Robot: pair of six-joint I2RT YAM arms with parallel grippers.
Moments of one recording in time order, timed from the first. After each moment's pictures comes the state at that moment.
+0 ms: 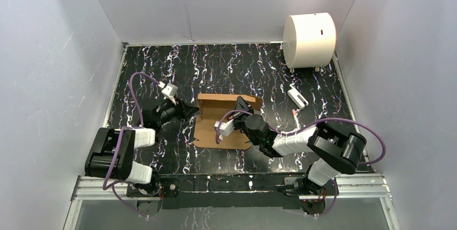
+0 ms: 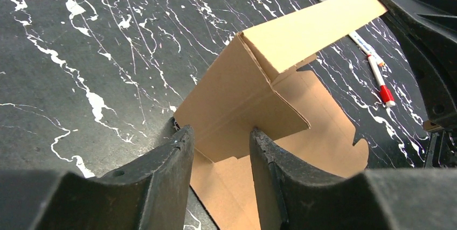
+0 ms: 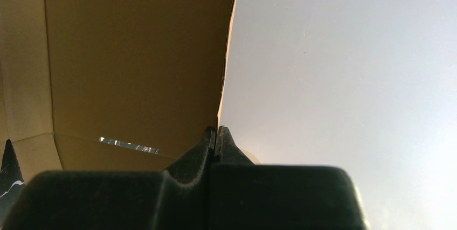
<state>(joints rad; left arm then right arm) -0.11 1.42 0.32 0.87 0.73 -0.27 1.05 1.55 0.49 0.90 0.44 -1.57</state>
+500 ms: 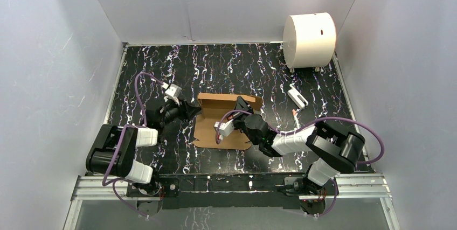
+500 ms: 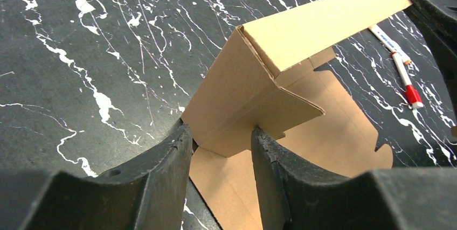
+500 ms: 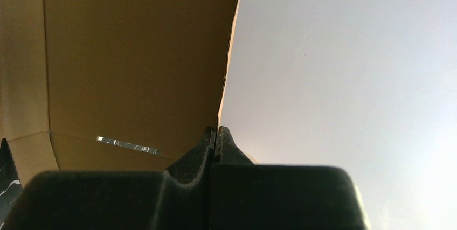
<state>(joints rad) -0.16 1.45 0.31 0.88 0.65 -0.23 1.04 1.56 0.49 0.89 0.43 -1.59</state>
